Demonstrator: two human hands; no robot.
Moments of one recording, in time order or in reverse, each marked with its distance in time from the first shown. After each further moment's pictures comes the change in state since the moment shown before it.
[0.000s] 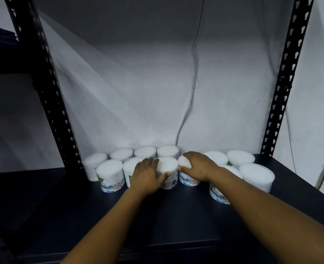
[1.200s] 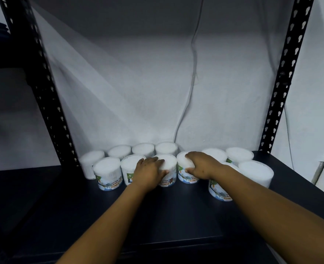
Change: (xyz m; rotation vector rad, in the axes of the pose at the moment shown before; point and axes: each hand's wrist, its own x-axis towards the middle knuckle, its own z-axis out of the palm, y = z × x) left_hand 0.010 0.006 0.002 0.032 -0.099 0.031; right_hand -0.005 0.009 -0.001 -0.079 -0.081 0.029
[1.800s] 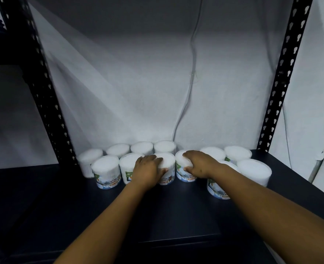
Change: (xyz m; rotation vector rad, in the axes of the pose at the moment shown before) left_hand 0.000 0.001 0.000 0.000 0.013 -0.015; right_hand 0.000 -0.004 0.000 -0.019 -0.003 -0.005
